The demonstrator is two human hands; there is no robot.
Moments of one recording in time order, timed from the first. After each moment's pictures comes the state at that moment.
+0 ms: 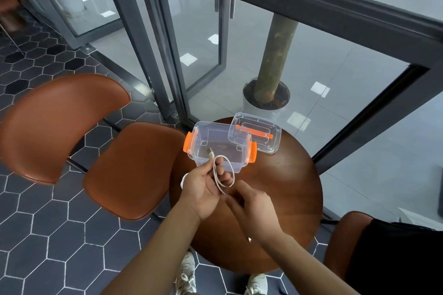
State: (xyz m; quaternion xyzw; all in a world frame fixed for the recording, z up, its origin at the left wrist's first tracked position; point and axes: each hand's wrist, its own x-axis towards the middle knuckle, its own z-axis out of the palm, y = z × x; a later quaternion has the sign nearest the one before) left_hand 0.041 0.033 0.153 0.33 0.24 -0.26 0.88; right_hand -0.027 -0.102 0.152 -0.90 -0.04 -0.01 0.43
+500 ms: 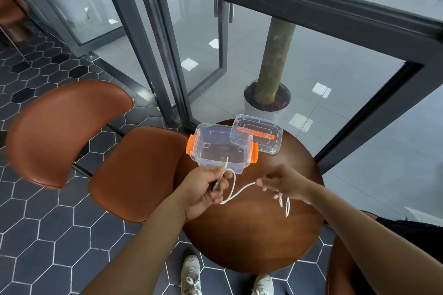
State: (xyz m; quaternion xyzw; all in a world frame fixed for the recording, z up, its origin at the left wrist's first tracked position) left_hand 0.041 0.055 0.163 0.55 0.10 -0.38 0.74; right_hand 0.042 -0.203 0.130 -0.86 0.02 0.29 0.42
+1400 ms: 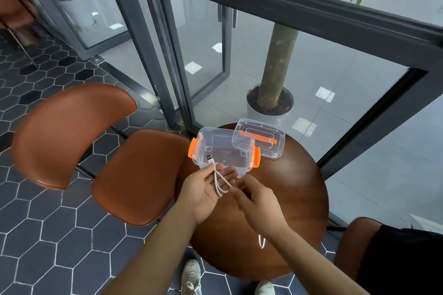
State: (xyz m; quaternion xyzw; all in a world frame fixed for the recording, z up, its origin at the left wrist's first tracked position) left_hand 0.042 0.045 0.157 0.34 0.25 -0.27 0.86; right_hand -0.012 -0.110 0.147 -0.88 0.04 0.05 0.47
